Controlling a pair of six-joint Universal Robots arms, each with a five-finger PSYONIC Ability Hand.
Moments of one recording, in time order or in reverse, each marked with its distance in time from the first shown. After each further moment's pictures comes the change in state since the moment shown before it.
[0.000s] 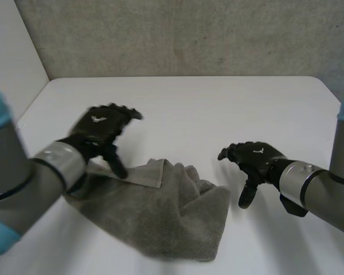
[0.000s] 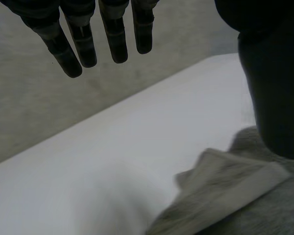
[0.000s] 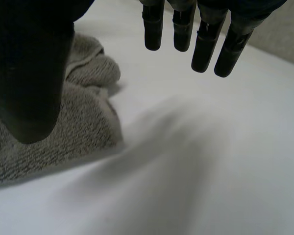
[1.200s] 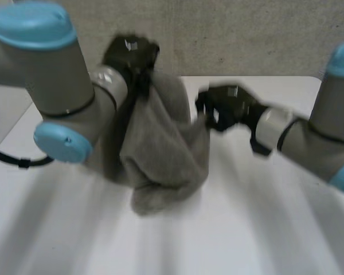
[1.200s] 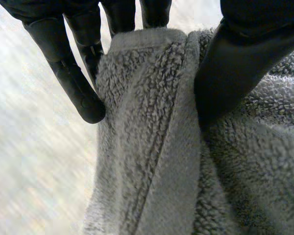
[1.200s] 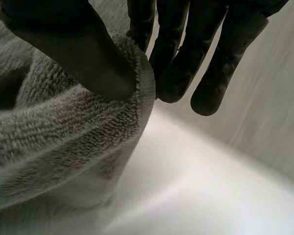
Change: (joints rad) left arm -0.143 -0.371 0.816 -0.138 -0.202 0.172; right arm 0.084 0.094 -0.405 -0.118 -0.137 0.183; left_hand 1.009 1.019 1.052 1.018 1.043; right_hand 1.067 1.029 1.052 1.067 1.092
